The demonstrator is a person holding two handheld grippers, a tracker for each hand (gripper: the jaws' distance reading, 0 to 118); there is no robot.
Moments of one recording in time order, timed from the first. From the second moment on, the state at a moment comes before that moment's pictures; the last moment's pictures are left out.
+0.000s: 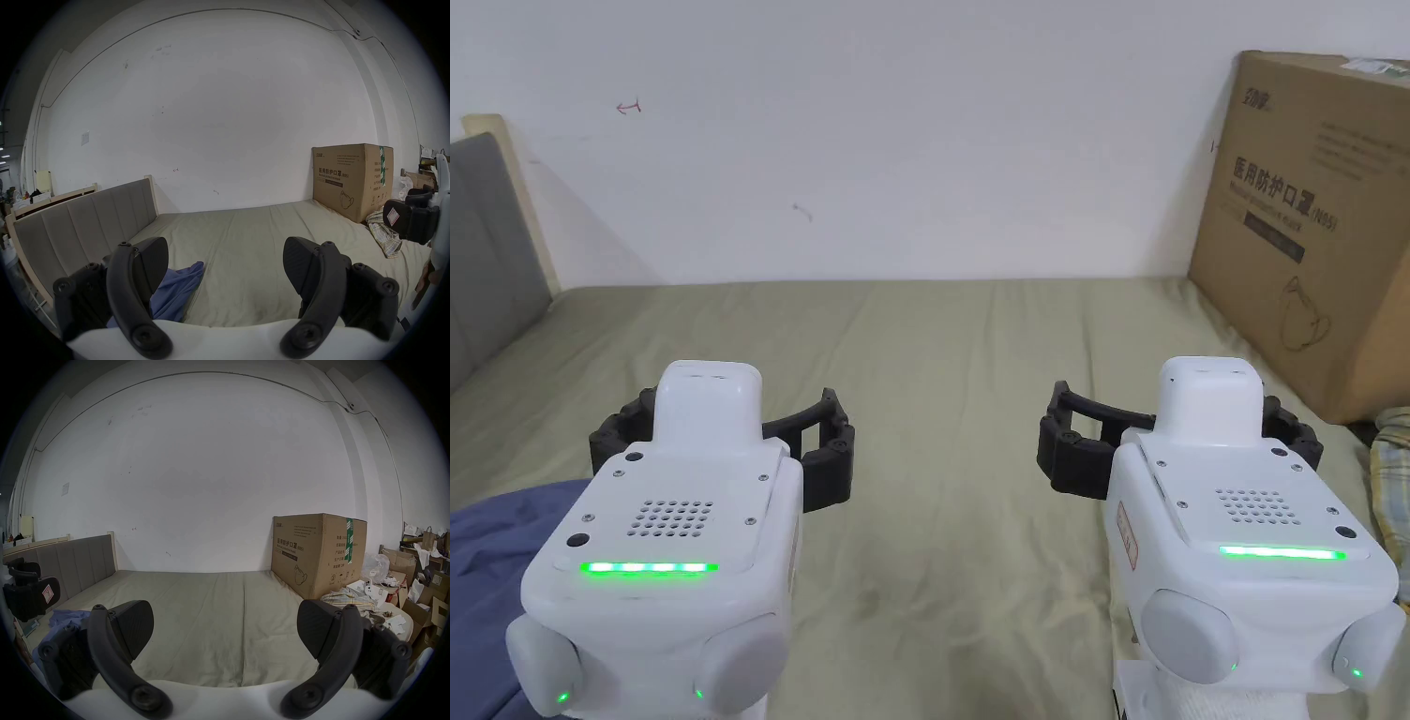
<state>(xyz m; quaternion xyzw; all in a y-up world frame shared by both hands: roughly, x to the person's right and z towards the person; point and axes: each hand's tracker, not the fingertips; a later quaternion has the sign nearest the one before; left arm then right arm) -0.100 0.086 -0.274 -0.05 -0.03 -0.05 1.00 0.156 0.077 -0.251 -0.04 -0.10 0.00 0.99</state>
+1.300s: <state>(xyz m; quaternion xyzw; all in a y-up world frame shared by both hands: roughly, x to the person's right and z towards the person) -0.097 0.079 -0.278 -0.06 -0.03 -0.05 1.00 0.154 0.072 -0.253 -0.05 -0.11 0.00 0.99</state>
